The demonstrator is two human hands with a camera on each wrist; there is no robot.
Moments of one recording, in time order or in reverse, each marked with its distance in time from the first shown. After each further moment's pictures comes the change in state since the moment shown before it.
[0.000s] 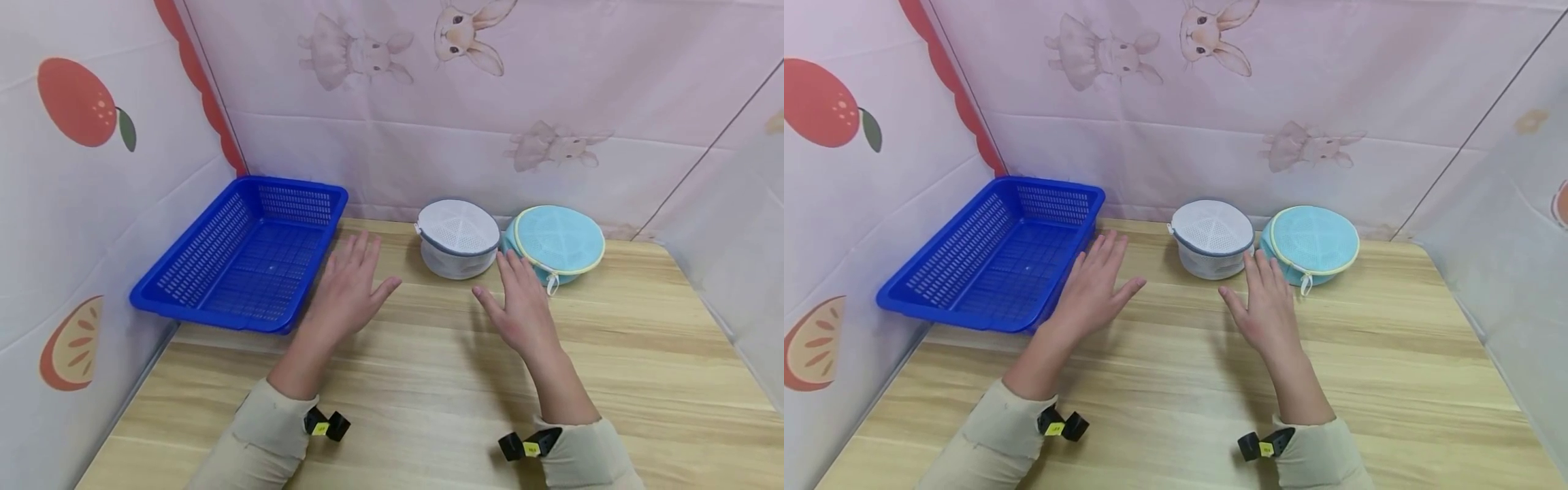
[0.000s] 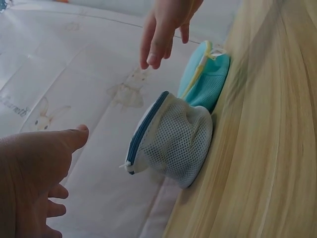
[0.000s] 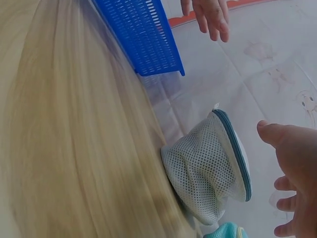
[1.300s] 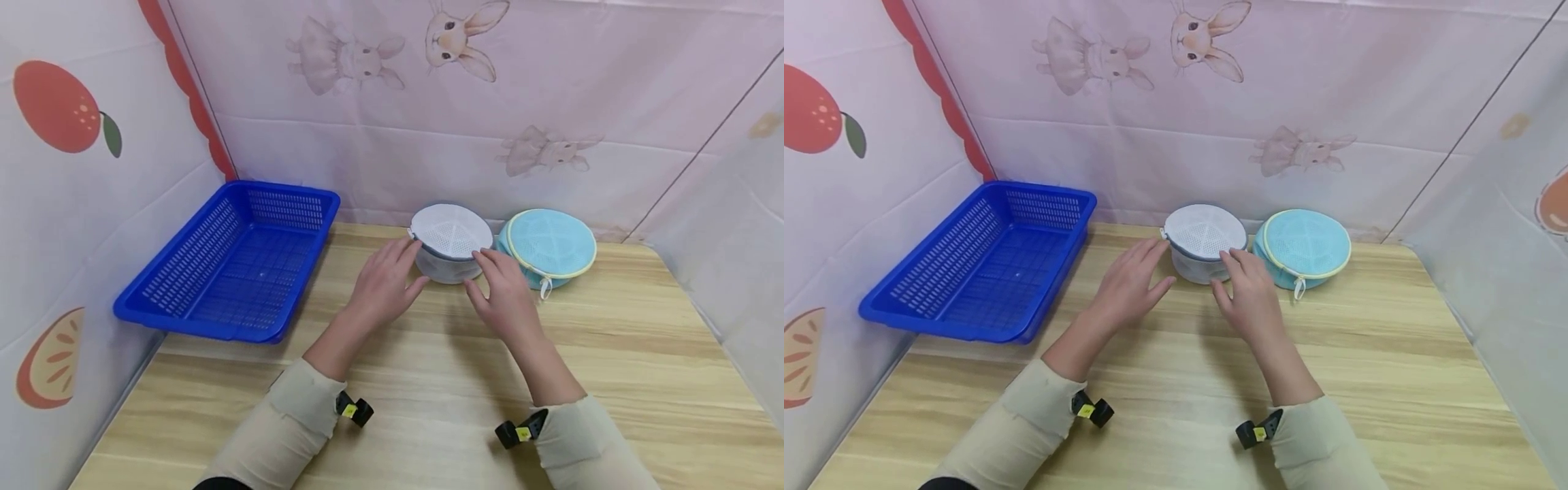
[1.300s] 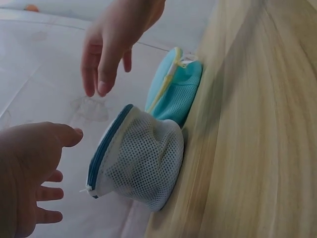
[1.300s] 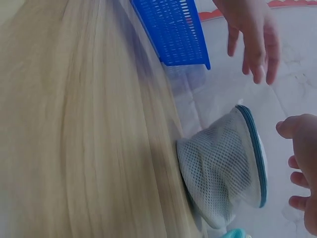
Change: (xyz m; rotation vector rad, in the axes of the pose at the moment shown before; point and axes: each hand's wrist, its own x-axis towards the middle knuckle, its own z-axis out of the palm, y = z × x) left_hand 0.041 0.034 0.034 -0.009 0.174 0.252; right_hand 0.027 0.002 0.015 -0.022 0.304 -0.324
